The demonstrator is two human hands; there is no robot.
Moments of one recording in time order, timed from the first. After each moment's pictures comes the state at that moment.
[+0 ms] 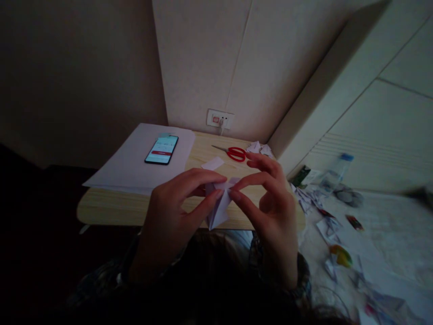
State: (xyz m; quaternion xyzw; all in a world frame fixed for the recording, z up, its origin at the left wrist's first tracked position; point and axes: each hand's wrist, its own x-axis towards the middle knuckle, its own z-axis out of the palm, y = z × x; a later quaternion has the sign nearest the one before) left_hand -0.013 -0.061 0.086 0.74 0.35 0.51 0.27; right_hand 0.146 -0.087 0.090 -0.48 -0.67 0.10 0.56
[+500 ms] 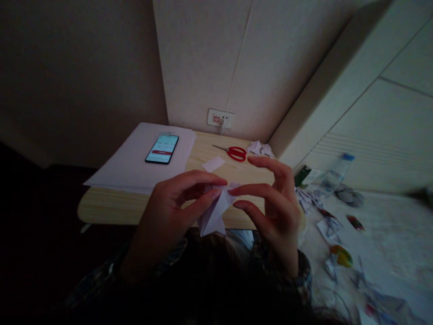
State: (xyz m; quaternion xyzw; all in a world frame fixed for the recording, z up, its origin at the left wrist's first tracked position) left_hand -0.018 -0.060 0.092 0.68 0.37 0.49 0.39; right_hand 0.161 -0.090 0.087 -0.44 -0.75 0.01 0.49
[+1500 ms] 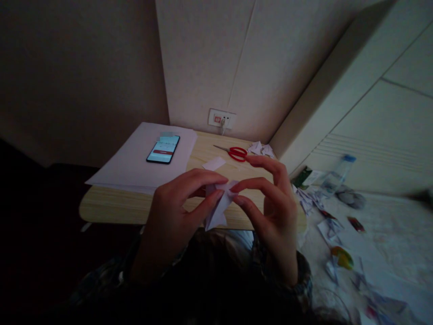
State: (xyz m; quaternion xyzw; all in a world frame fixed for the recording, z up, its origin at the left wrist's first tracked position) left_hand -0.015 -0.062 0.086 0.72 0.38 0.50 0.30; right_hand 0.151 -0.091 0.089 -0.48 -0.70 0.06 0.52
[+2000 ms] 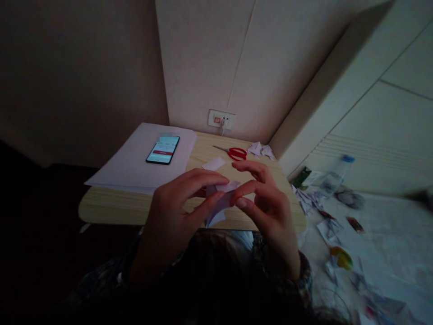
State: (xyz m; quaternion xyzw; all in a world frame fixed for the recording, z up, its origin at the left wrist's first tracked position) left_hand -0.015 -0.062 0.085 0.75 0.36 0.49 0.25; right_hand 0.157 -0.082 0.085 -0.42 -0.71 0.21 0.52
